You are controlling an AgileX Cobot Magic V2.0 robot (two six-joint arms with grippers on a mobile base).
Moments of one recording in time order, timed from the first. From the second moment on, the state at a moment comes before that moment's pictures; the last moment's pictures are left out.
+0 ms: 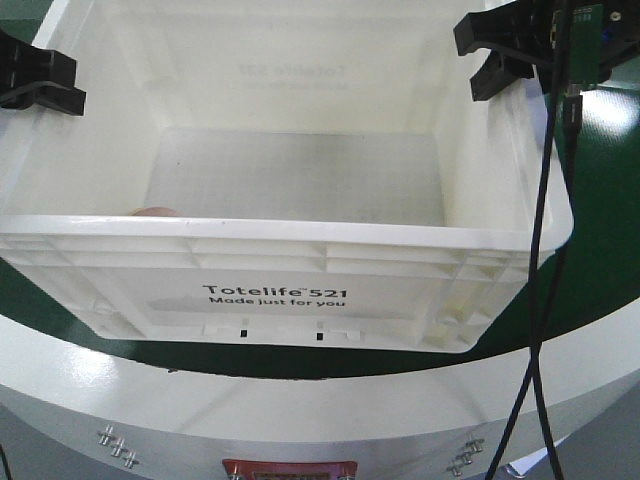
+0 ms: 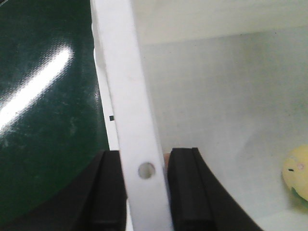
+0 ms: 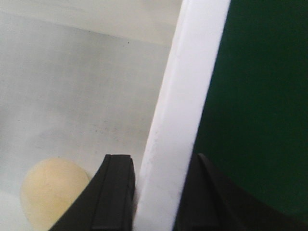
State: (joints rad) left arm -0.08 1.33 -1.39 -0.30 1.05 0.13; right arm 0.28 1.52 -1.68 0.12 1.27 0.06
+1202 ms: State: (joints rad) left arm -0.08 1.29 -1.39 -0.29 1.09 0.13; right arm 0.28 1.50 -1.68 0.15 1.30 0.06
